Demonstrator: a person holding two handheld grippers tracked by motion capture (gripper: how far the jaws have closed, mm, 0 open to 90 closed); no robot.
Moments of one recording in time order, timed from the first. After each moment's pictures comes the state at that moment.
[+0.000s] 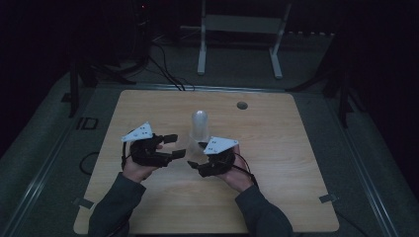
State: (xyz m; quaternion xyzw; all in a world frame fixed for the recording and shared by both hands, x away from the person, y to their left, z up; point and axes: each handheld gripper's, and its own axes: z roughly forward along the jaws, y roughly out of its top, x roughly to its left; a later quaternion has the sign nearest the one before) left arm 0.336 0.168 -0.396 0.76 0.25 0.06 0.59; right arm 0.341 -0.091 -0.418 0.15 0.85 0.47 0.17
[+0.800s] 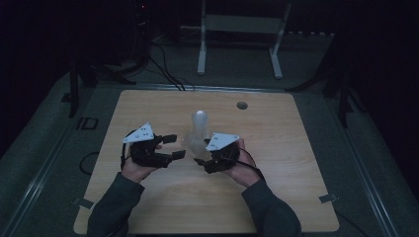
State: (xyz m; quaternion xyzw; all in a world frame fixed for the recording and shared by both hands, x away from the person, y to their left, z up) left arm 0.333 0.168 -0.394 0.77 0.25 0.09 0.58; right arm 0.348 -0.100 -0.405 0.13 0.88 0.42 0.19
